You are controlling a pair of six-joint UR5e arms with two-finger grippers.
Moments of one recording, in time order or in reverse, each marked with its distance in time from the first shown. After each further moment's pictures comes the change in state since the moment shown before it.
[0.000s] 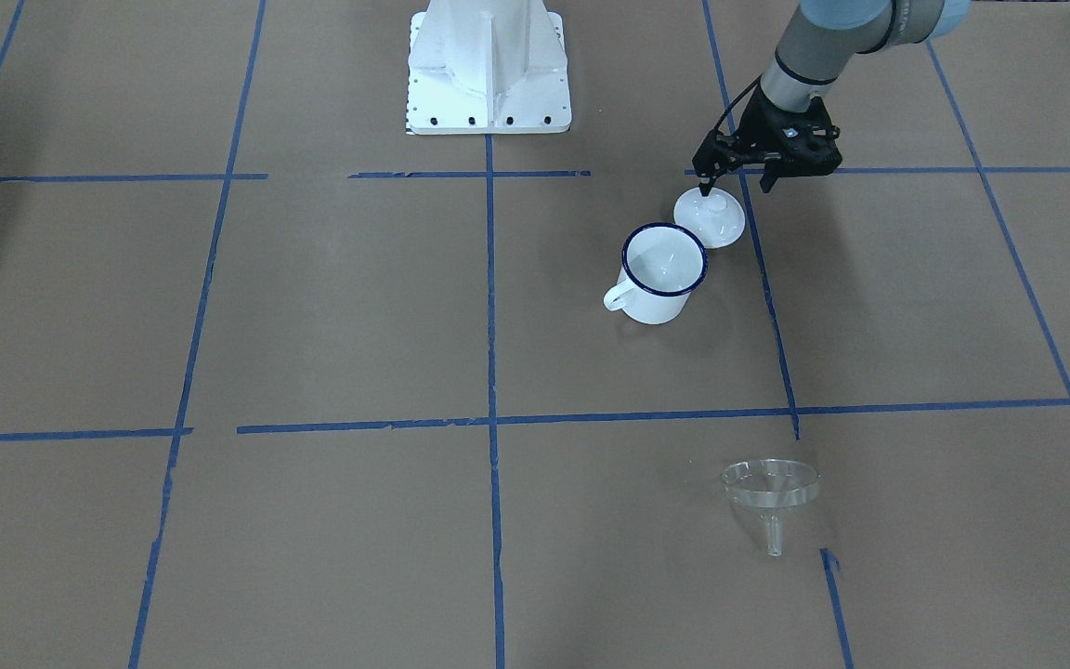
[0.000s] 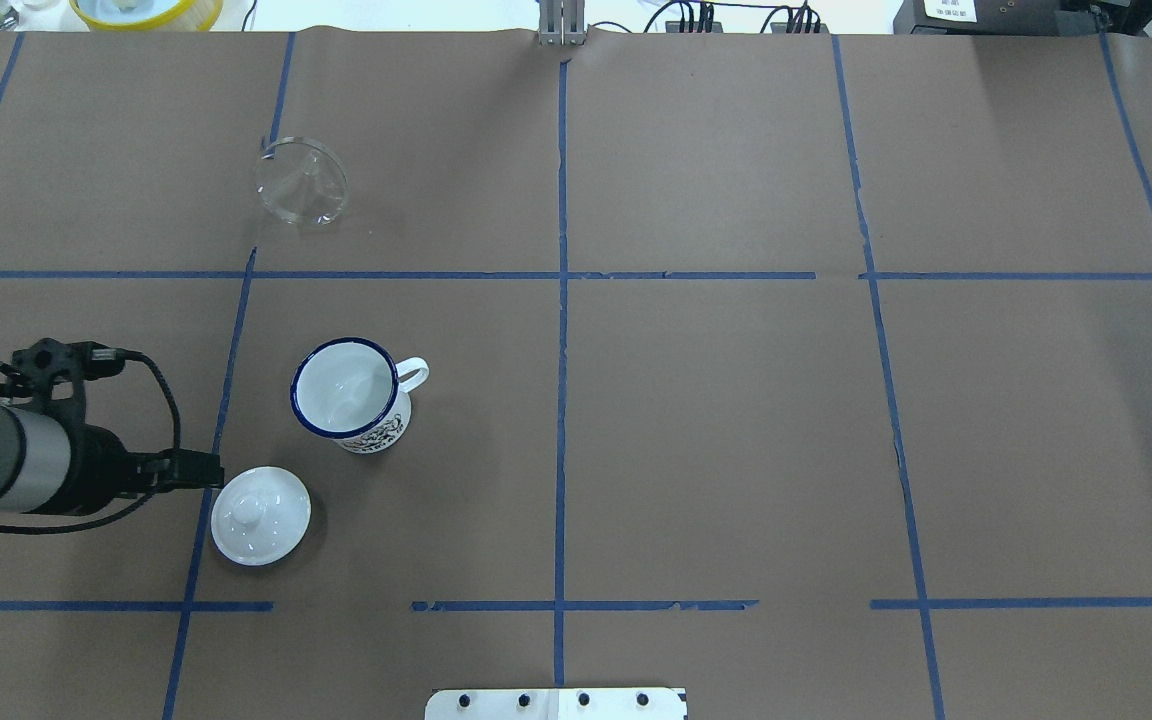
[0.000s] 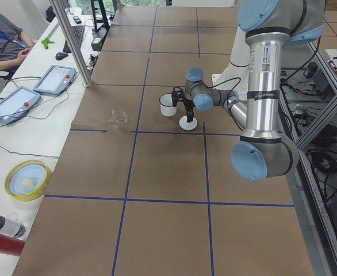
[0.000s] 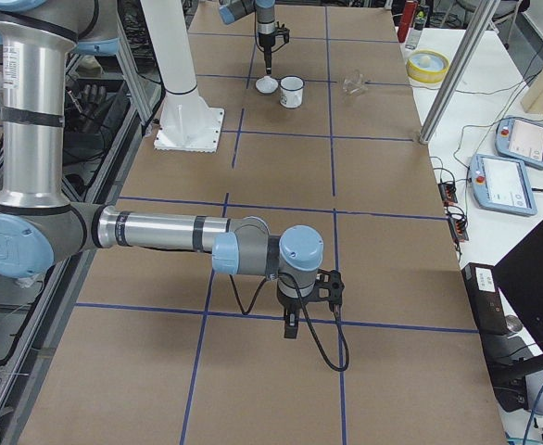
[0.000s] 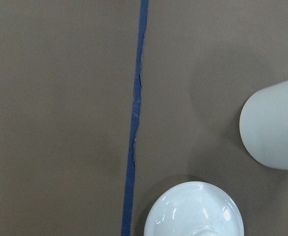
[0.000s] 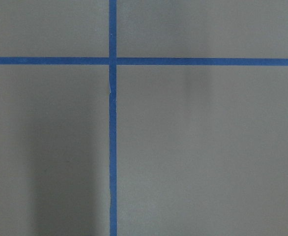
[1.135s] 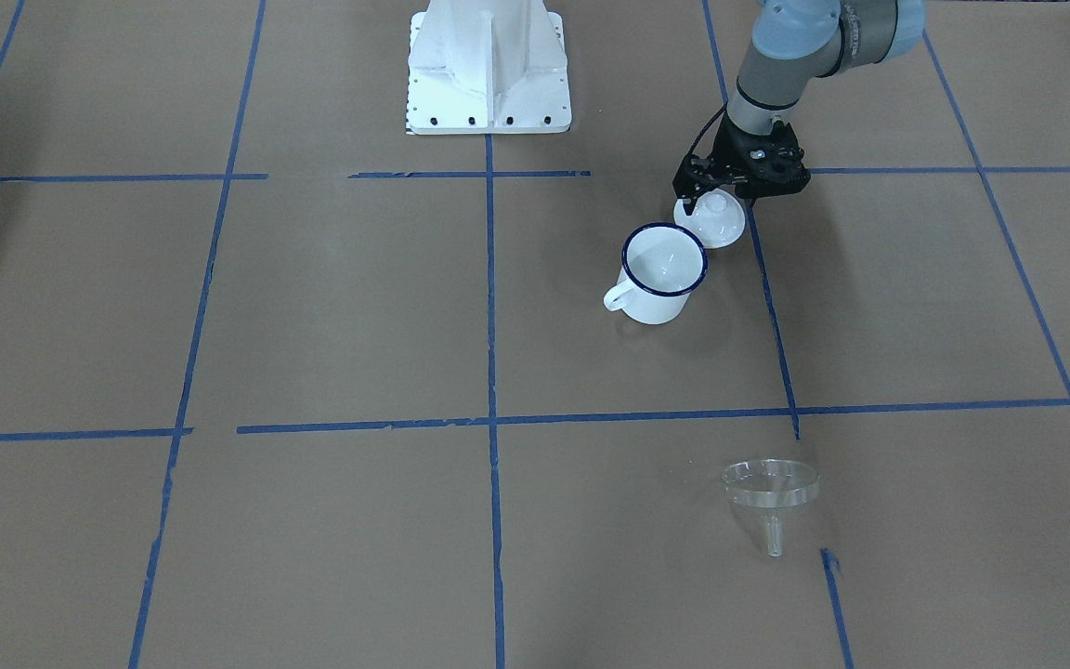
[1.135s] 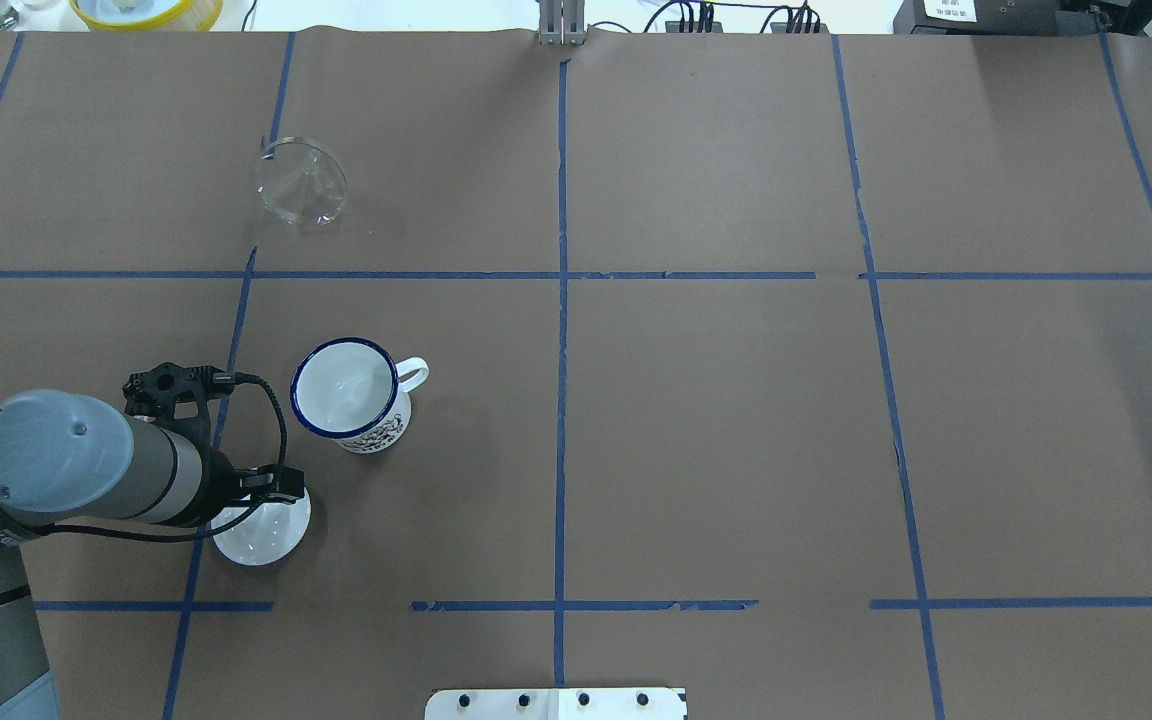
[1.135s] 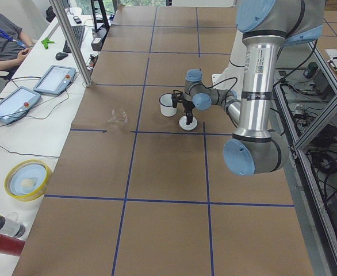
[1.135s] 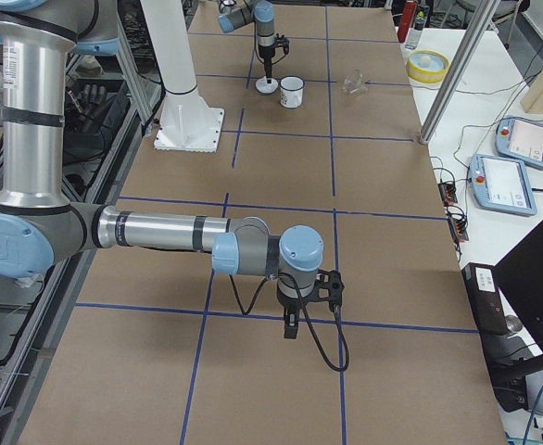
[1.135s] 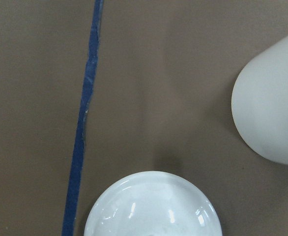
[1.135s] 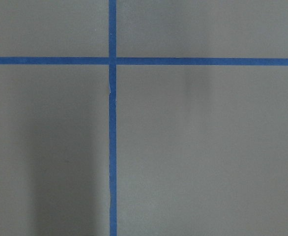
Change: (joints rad) left arm 0.035 -0.044 0.062 0.034 0.056 -0.013; right arm 0.000 0.000 0.000 0.000 0.000 0.000
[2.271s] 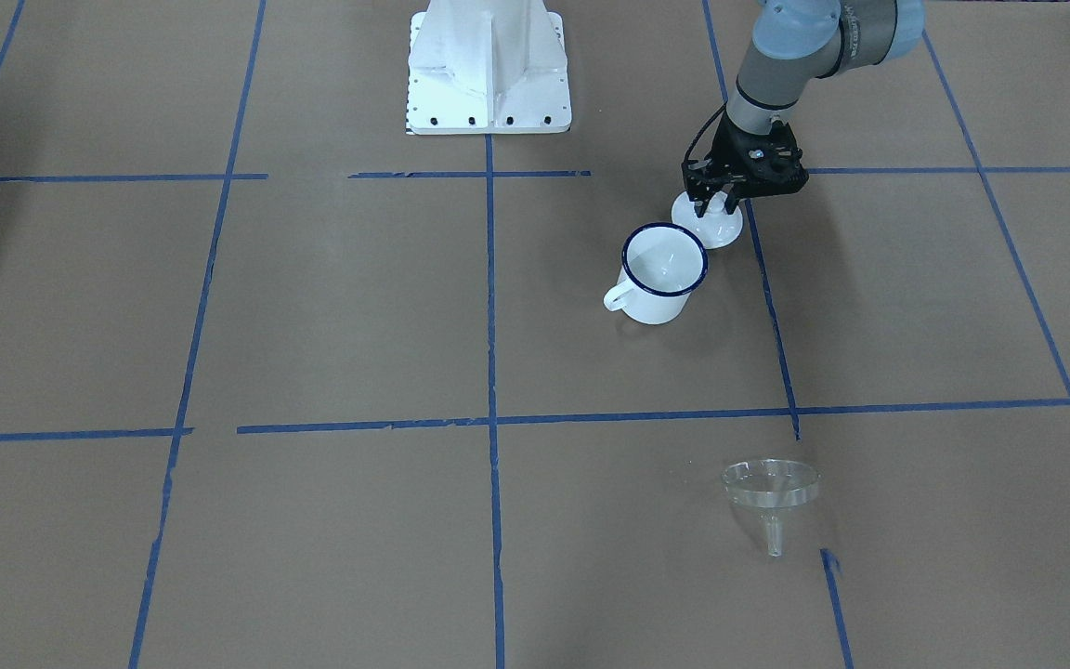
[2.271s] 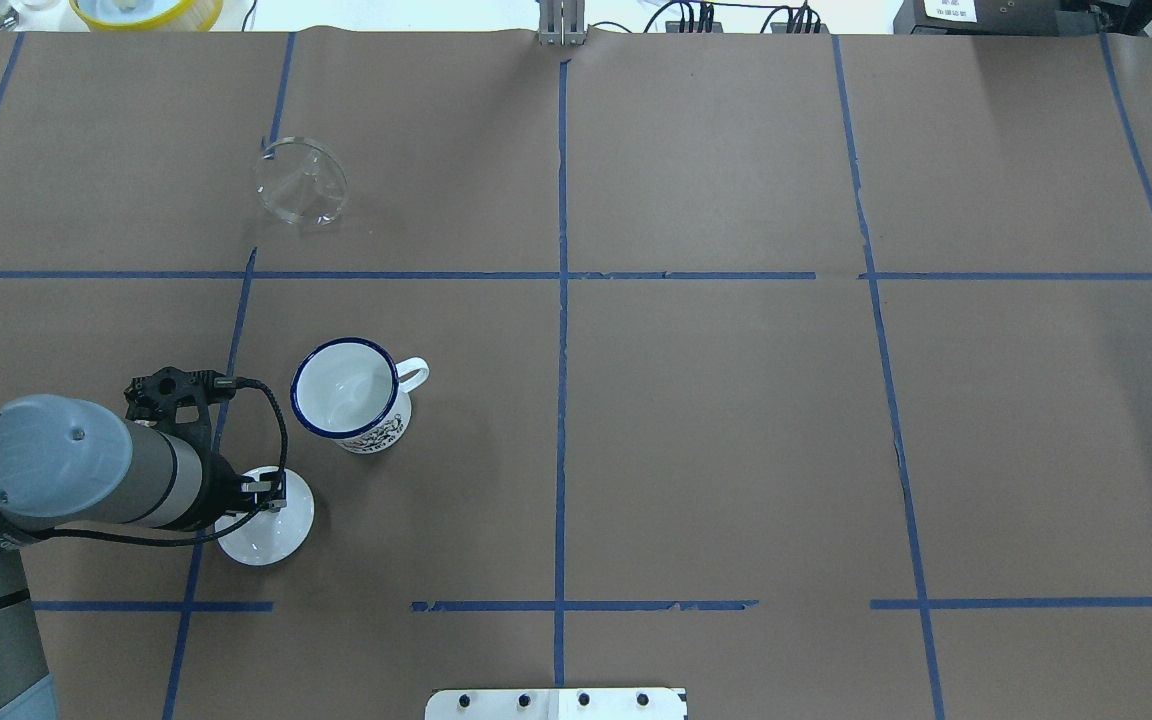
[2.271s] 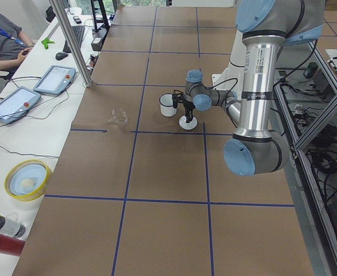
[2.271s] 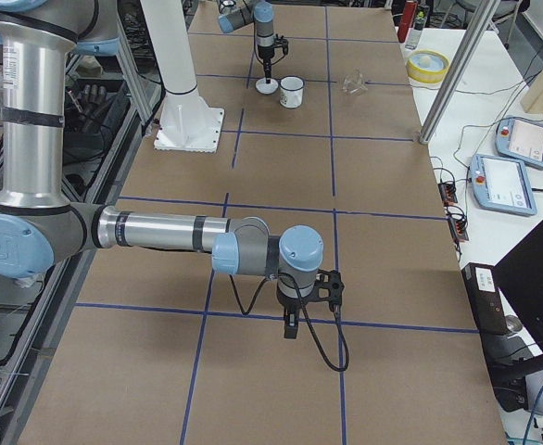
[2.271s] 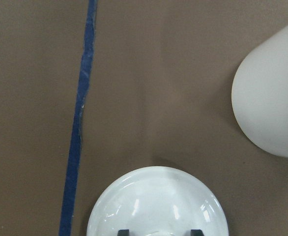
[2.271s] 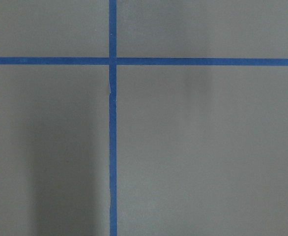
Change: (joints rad) left arm 0.005 0.006 0.003 -0.019 -0.003 0.000; right arm 0.000 0.000 0.000 0.000 0.000 0.000
